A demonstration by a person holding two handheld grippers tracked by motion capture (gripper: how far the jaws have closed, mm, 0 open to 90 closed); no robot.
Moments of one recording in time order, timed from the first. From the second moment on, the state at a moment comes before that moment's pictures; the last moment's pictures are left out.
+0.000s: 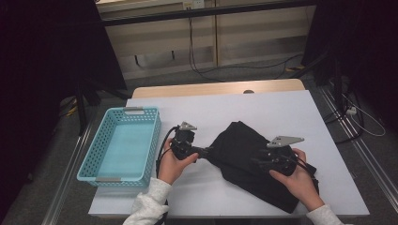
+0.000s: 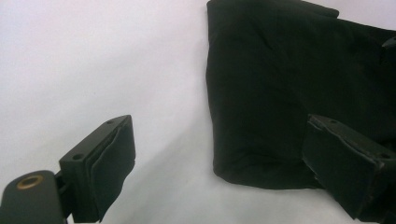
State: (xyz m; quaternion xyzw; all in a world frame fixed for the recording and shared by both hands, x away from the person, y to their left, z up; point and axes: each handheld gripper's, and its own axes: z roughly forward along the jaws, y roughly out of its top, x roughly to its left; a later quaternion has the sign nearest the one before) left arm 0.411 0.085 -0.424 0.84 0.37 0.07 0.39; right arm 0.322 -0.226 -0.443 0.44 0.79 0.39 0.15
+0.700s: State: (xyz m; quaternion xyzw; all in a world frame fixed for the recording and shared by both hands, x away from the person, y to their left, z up) left arm 0.415 0.091 -0.425 0.84 0.38 0.08 0.38; right arm 0.315 -0.197 -0.460 0.39 0.83 0.38 0.14
